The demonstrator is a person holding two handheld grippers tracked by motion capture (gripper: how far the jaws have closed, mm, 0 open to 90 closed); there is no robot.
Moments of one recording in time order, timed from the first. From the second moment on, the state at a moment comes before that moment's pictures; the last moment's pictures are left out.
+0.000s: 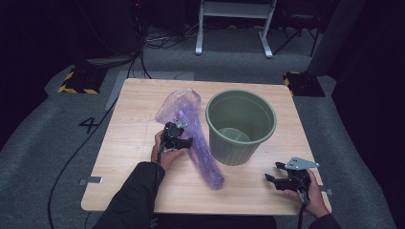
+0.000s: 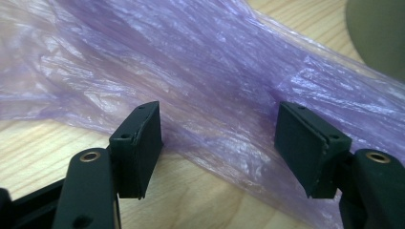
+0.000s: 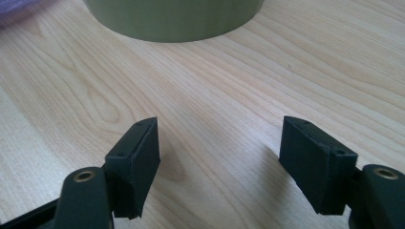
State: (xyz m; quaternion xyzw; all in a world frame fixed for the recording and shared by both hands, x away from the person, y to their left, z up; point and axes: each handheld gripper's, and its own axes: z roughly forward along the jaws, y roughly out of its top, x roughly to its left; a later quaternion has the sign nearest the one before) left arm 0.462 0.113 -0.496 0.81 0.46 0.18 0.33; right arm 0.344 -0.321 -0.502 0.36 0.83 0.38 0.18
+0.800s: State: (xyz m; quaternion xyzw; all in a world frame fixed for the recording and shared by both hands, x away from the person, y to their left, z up) left arm 0.419 0.177 -0.498 0.80 0.45 0.19 0.36; right arm 0.348 -0.325 -0.503 0.36 0.83 0.38 0.17
